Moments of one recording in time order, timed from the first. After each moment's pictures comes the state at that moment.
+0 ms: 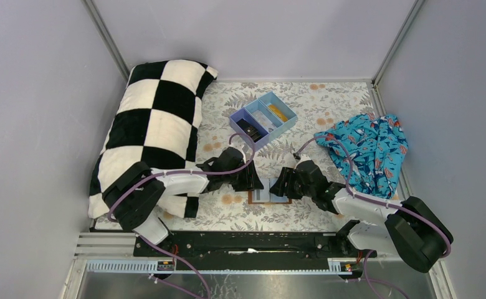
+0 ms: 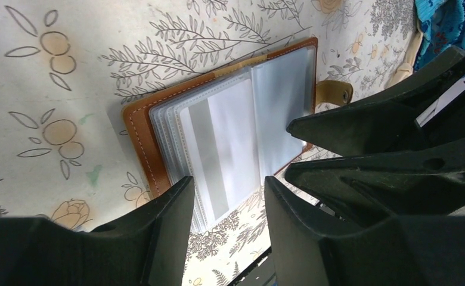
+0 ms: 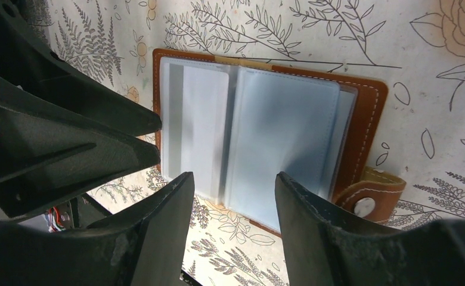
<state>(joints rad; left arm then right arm) -0.83 1.57 0.71 0.08 0.24 -0.91 0.68 1.18 0.35 0.10 -0.13 0.80</state>
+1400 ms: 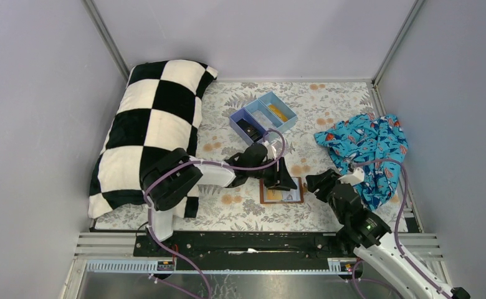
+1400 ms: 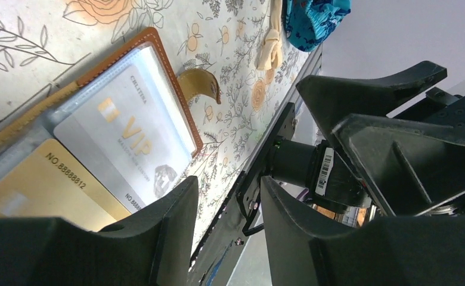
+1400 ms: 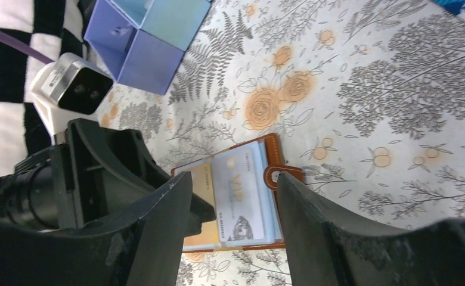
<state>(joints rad) -0.91 1.90 0.96 0.44 0.54 -1.07 0.67 0.24 0.21 -0.40 0.43 0.96</state>
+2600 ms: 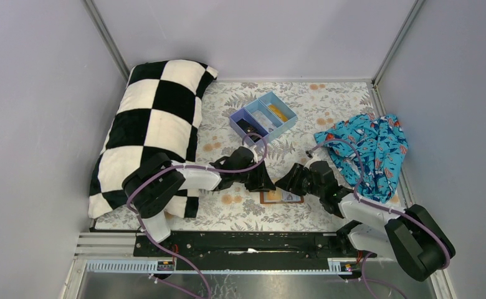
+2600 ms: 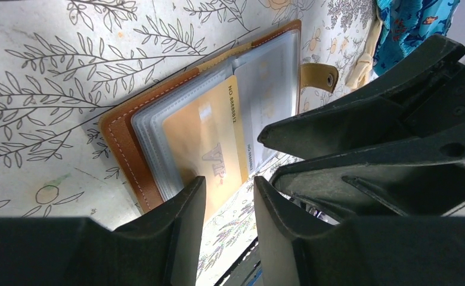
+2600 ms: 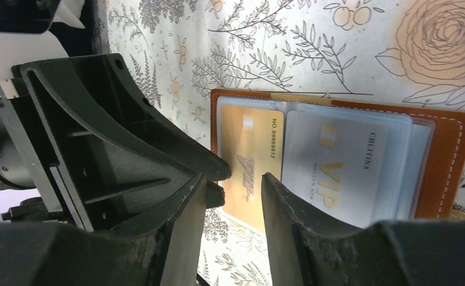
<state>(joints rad) -0.87 1.74 0.80 0.23 0.35 -1.00 0.54 1.12 0.24 0.29 -0.25 0.89</state>
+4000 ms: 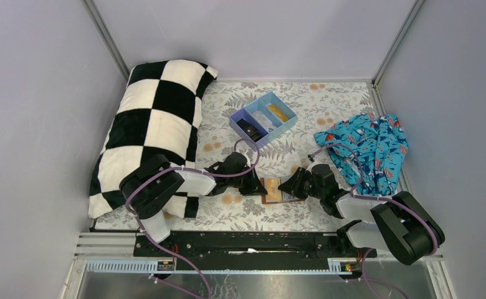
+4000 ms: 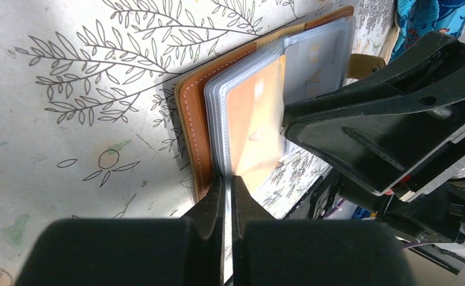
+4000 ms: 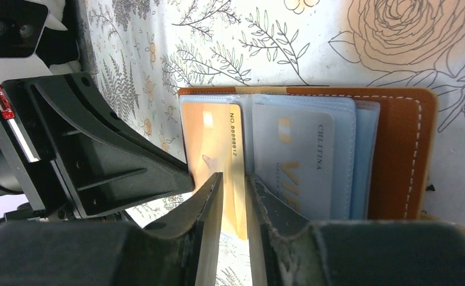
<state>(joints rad) -0.85 1.72 0.68 0.32 0.34 -1.05 0.49 1.26 0.16 0.48 -0.31 0.91</state>
